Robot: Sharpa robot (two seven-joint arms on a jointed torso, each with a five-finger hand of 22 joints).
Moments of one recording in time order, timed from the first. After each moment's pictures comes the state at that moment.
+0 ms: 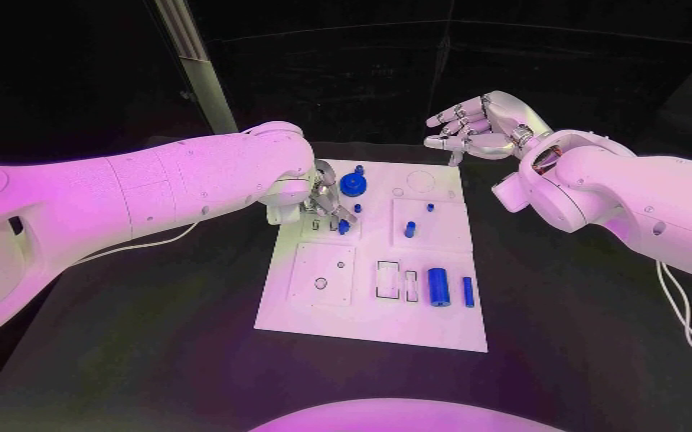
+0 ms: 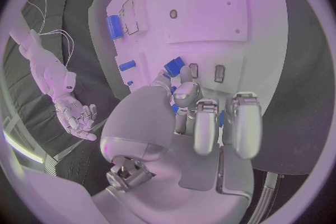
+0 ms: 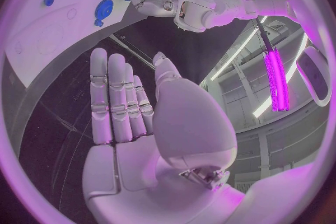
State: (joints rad) left arm 1.40 -0.50 -0.21 1.23 -0.83 0.22 -0.64; left_hand 1.23 0.02 -0.05 0.28 0.05 0.95 0.05 0.58 0.56 1.32 -0.02 1.13 1.04 1.47 -0.07 1.57 1.31 0.04 1.46 0.03 1.49 1.31; right arm 1.30 -0.85 -0.04 1.49 -0.74 -0.38 0.16; right_hand 1.41 -0.06 -0.07 0.17 0.27 0.90 0.20 0.10 0.07 1.01 0.11 0.47 0.42 1.21 0.03 0.74 0.58 0.17 1.10 0.13 0.74 0.41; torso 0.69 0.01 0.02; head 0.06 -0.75
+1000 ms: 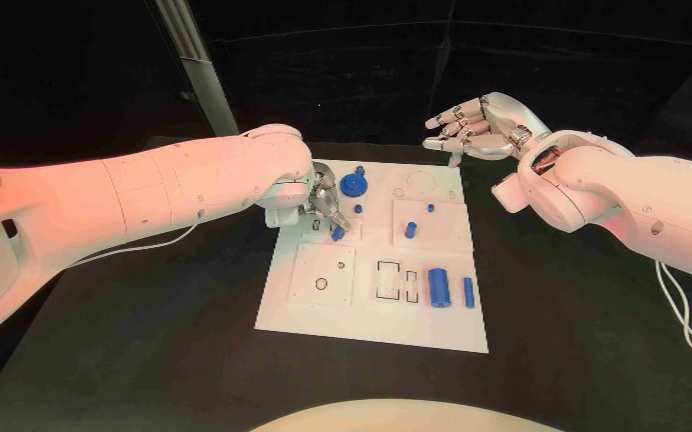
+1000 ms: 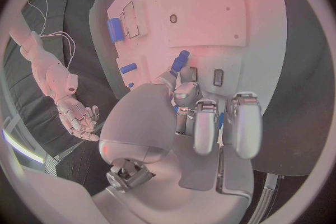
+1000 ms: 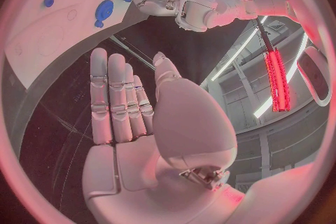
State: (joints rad) left arm 1.39 -0.52 -0.21 1.25 -0.83 0.22 -0.64; left_hand 1.29 -0.03 0.13 0.23 0.06 0.94 0.04 0.57 0.58 1.31 -0.03 1.13 1.04 1.47 -0.08 1.57 1.31 0.04 1.46 0.03 1.49 1.31; right arm 1.30 -0.85 -0.04 1.49 -0.74 -0.37 0.15; right_hand 1.41 -0.06 -0.07 0.17 0.27 0.90 0.20 0.10 0.07 1.01 0.11 0.47 0.42 1.21 0.03 0.74 0.58 0.17 1.10 0.13 0.74 0.41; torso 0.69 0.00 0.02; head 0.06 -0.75
